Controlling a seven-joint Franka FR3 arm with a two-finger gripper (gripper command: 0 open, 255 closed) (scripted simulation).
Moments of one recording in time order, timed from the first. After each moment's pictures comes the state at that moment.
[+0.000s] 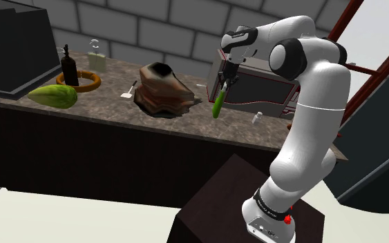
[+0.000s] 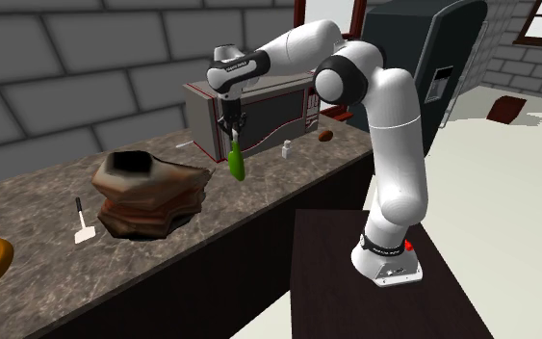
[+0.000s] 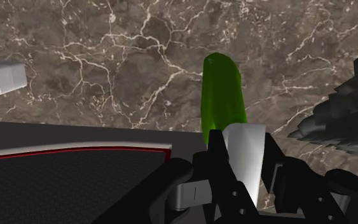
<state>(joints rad) -0.36 0.36 -0.36 -1.60 0.14 1.91 0.14</state>
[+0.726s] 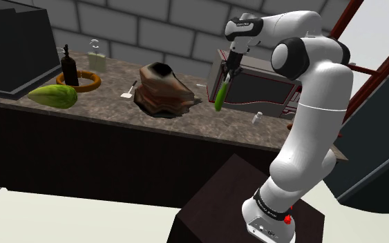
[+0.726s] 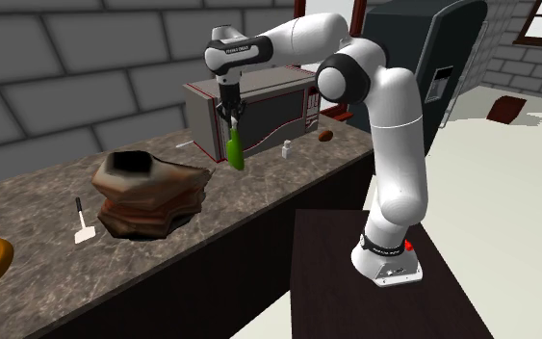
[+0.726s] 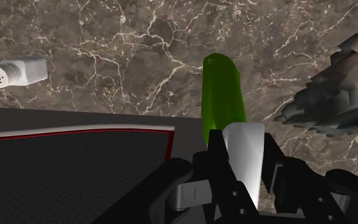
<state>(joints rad) -0.37 0.35 -0.36 -1.48 0.13 1.78 0.15</state>
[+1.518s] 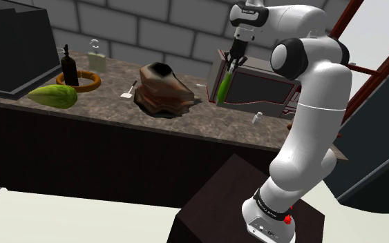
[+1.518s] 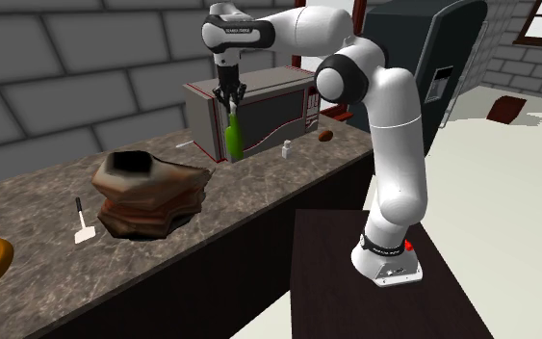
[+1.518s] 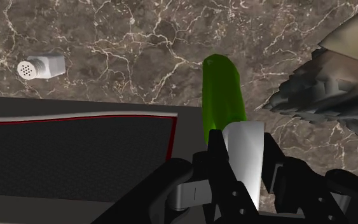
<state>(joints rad) -0.38 0.36 -0.37 -1.31 0.14 1.61 0.15</state>
